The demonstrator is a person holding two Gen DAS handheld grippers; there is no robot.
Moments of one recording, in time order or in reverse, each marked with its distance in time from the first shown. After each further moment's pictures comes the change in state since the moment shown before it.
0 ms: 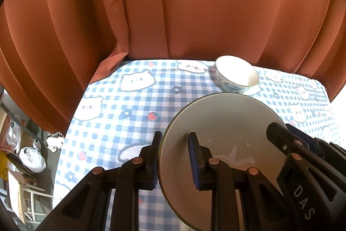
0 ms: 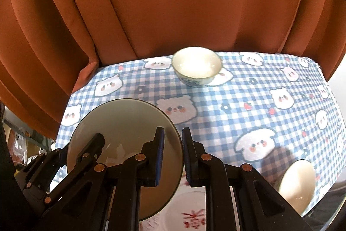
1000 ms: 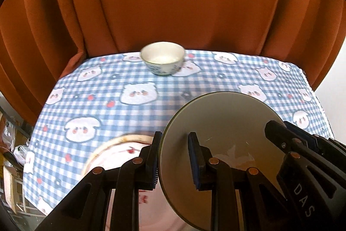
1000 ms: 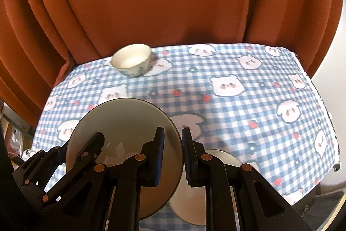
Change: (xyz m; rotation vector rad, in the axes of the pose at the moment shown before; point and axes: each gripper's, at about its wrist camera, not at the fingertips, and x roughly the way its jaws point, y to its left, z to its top) left arm -0.042 -0.183 -0.056 0.045 -0.003 -0.040; right arm -0.051 -0.185 -0.045 0.007 -0.014 -0.012
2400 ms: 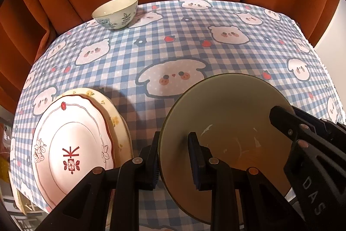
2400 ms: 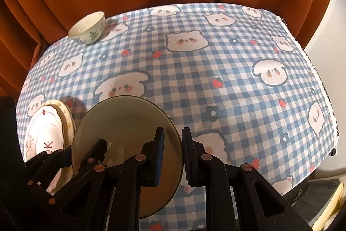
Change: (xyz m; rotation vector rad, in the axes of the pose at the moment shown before) left arm 0.055 -0.088 -0.056 0.101 0.209 0.003; right arm 0.048 -0.094 -0.053 0.037 0.157 -0.049
